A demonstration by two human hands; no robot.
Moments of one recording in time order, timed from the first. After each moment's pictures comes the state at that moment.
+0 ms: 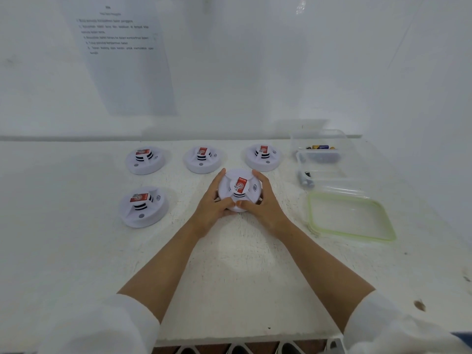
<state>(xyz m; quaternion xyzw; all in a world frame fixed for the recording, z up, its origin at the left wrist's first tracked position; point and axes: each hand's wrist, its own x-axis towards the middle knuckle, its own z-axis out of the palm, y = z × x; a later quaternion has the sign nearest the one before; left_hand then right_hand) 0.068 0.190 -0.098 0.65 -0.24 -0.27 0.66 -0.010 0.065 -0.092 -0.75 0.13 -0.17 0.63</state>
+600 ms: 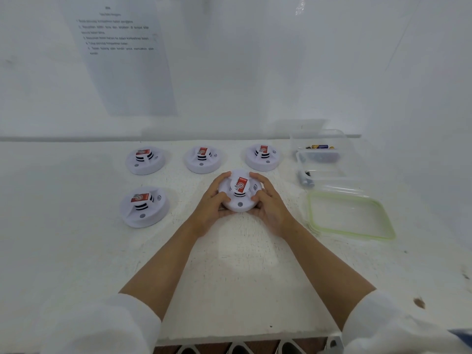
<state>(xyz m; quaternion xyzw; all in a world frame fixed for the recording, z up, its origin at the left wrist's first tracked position) 0.070 0.192 -0.094 0.63 -0.21 -0.30 0.69 -0.011 0.057 -0.094 -0.57 0.13 -0.12 0.80</state>
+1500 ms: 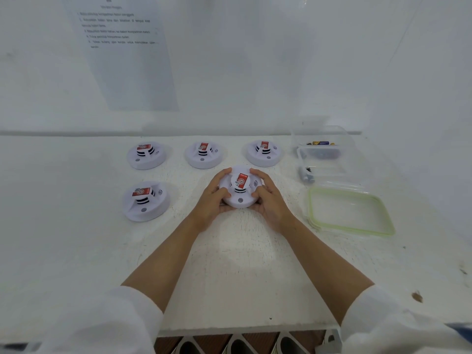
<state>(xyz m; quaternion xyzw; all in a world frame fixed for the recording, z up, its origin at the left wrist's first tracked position) 0.064 0.194 -0.091 0.63 -0.22 -0.29 0.69 -0.011 0.061 -0.096 -0.58 0.13 -0.14 0.79</state>
